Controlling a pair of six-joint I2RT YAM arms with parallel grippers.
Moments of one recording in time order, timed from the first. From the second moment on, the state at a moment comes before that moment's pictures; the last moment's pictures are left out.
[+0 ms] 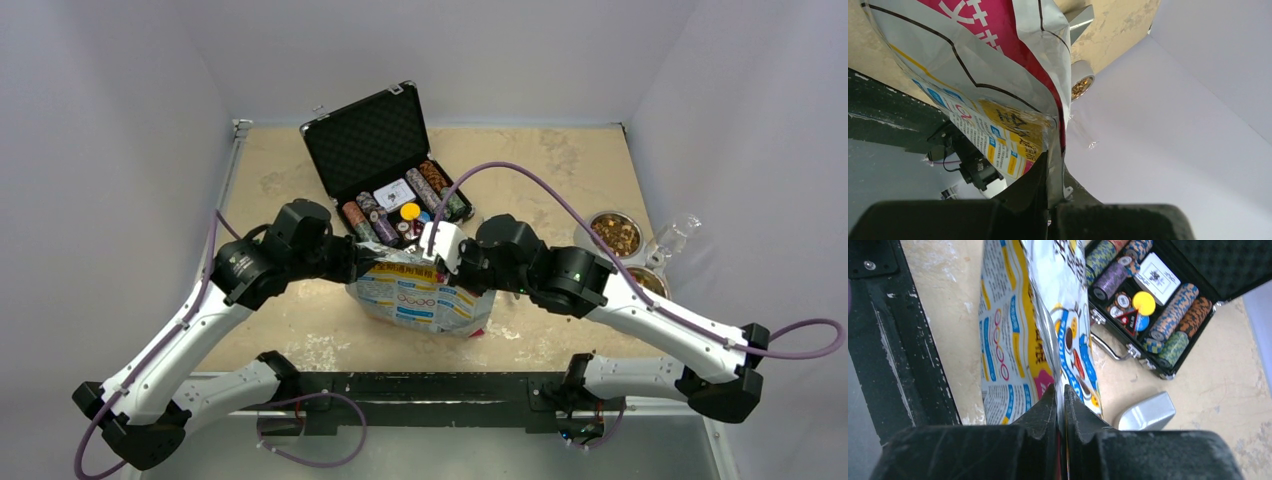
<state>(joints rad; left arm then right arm) -0.67 0.96 1.17 -1.01 0.04 -2.01 1.08 1.12 1.24 -0.70 0.06 -0.32</state>
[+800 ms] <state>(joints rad) -0.68 0.96 1.17 -1.01 0.07 -2.01 0.97 0.93 1.14 -0.77 0.03 -0.30</state>
